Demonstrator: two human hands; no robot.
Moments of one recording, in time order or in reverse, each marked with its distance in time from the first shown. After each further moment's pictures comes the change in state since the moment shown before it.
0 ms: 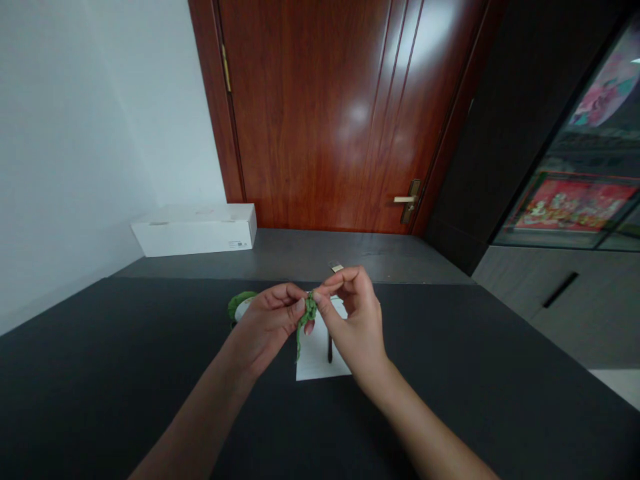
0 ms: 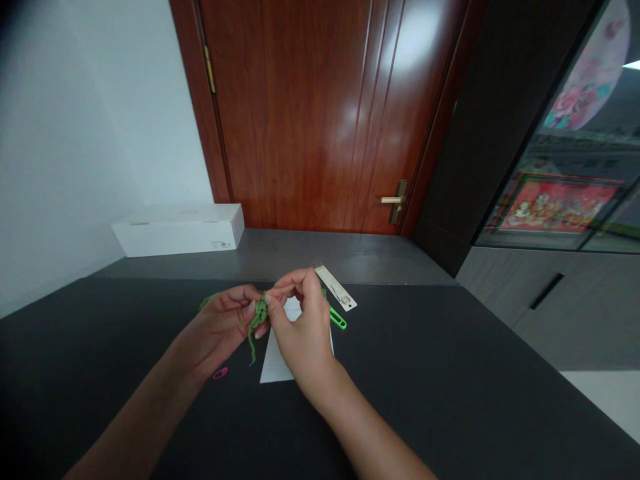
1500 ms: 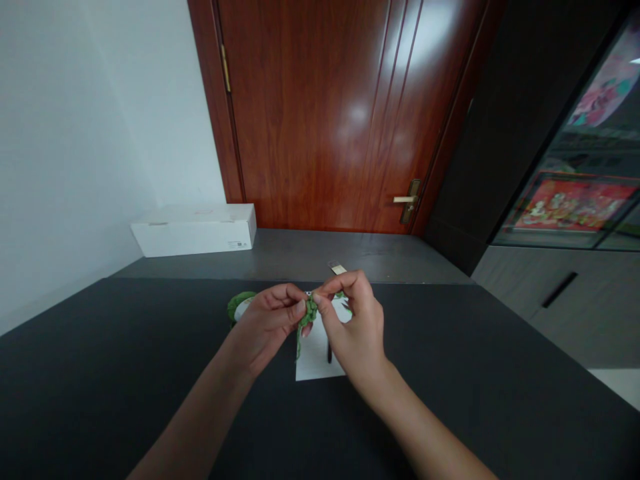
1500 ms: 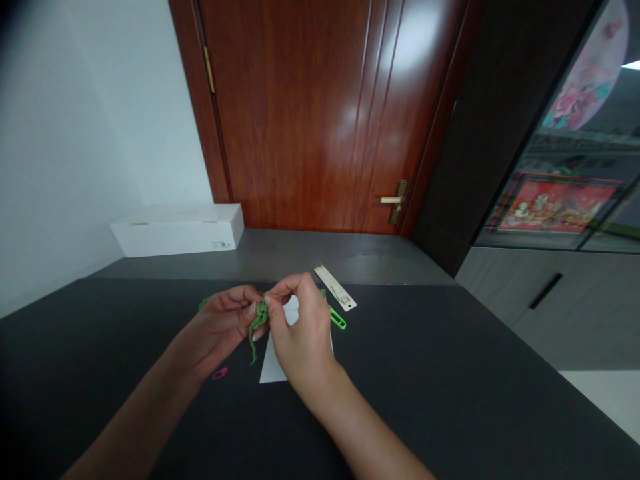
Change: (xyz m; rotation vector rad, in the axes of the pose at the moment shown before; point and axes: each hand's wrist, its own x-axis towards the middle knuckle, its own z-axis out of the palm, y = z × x) left_hand 0.000 0.003 0.001 0.015 0.009 -0.013; right_hand -0.003 -0.006 -0.002 -0.258 0.021 -0.125
